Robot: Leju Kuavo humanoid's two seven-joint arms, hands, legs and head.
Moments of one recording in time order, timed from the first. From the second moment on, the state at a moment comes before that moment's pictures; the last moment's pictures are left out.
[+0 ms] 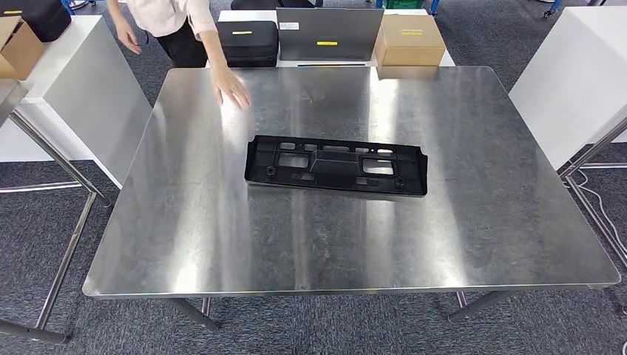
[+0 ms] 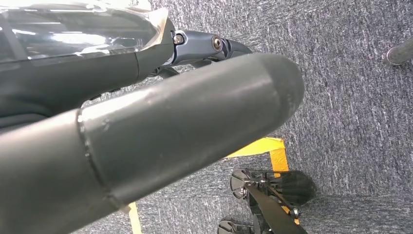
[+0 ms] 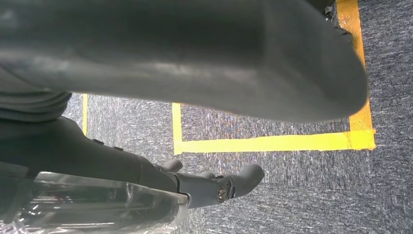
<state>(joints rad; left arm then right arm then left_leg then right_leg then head) -0.02 0.06 -0.76 -0.20 0.72 0.14 -0.28 -0.04 0.01 -1.34 -0.18 1.37 -0.04 -0.14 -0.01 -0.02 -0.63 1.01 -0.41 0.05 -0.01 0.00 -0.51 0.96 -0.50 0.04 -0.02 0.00</state>
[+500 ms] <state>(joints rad) -0.02 0.06 -0.76 -0.20 0.72 0.15 -0.30 -0.04 0.00 -1.33 -0.17 1.37 -0.04 -0.14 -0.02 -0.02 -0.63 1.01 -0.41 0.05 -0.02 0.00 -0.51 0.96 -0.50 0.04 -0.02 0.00</state>
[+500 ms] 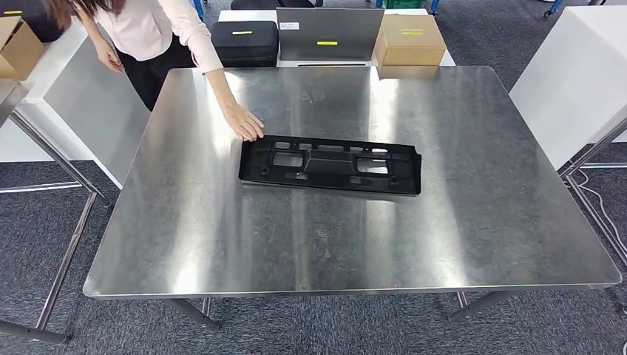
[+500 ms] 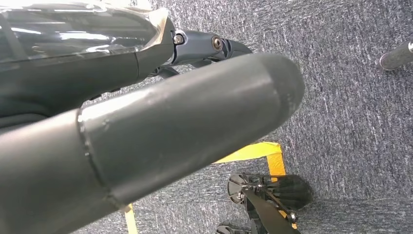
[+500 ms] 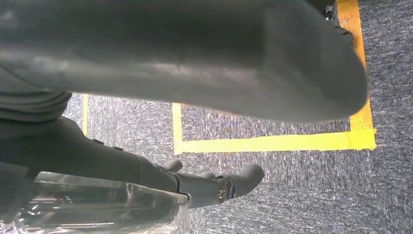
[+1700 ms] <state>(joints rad) -0.04 0.06 -0.77 -0.20 0.74 0.21 -0.33 -0.04 -0.02 -1.31 -0.16 1.39 -0.03 -0.12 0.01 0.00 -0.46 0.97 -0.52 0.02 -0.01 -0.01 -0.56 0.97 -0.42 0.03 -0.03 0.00</state>
